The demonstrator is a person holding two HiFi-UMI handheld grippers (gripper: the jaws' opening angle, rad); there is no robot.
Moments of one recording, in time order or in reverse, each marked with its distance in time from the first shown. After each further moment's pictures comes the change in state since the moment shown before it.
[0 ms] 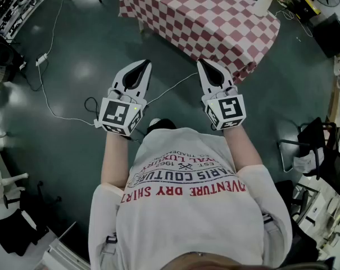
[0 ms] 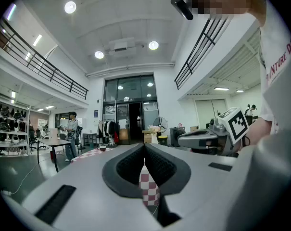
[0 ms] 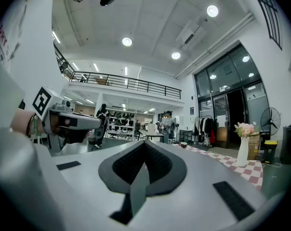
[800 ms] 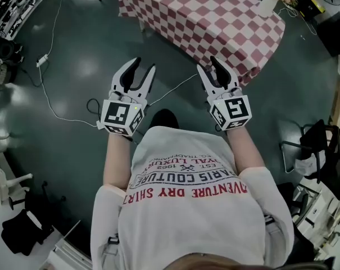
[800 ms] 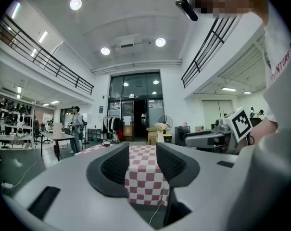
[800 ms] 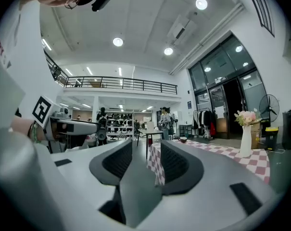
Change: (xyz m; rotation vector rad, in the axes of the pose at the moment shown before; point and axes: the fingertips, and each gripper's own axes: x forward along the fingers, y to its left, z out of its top) left arm 0.041 0.034 -0.012 -0.051 0.029 0.061; right arm 0.032 -0.042 -0.011 0.099 0.019 -0.001
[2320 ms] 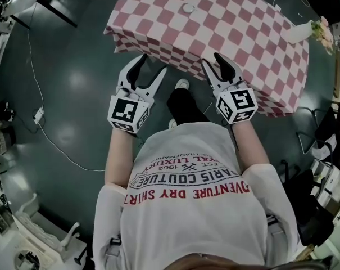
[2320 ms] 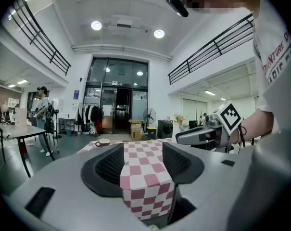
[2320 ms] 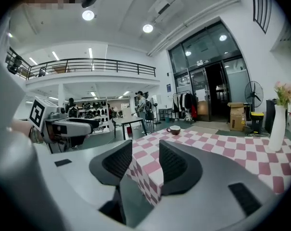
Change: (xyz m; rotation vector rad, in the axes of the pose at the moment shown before) left arm 0.321 0.363 -0.048 -0.010 0.106 -0.365; right arm 0.441 -0.119 -0.030 0.138 0.192 -0.272
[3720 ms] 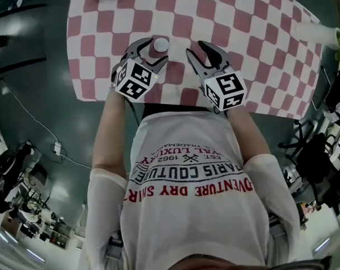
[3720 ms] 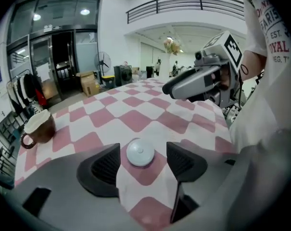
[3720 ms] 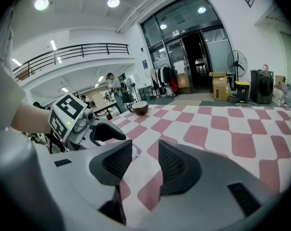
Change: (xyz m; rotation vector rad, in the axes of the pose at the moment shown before) left arm 0.354 0.100 -0.173 0.335 0.681 -0.568; right arm 0.228 -0.211 -0.068 0.231 0.262 -0.159
